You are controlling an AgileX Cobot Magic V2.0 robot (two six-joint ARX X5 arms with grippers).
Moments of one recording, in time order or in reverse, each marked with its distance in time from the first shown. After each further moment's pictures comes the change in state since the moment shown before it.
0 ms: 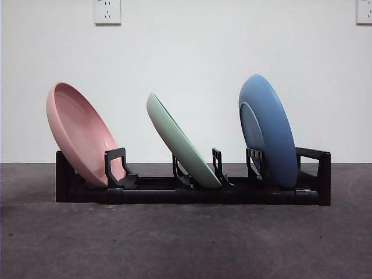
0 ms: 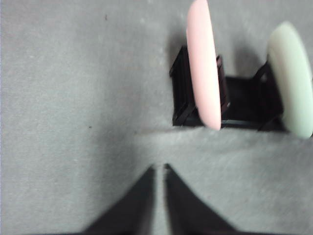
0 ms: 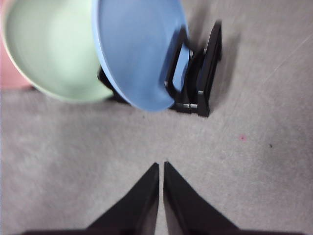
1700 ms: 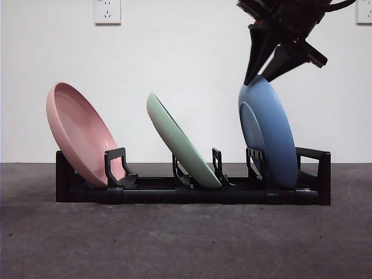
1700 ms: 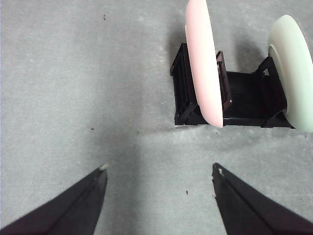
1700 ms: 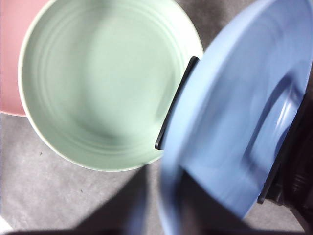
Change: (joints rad) left arm 0.000 -0.005 0.000 0.001 -0.002 0.027; right arm 0.238 0.884 0.646 -0.029 -0.072 0.070
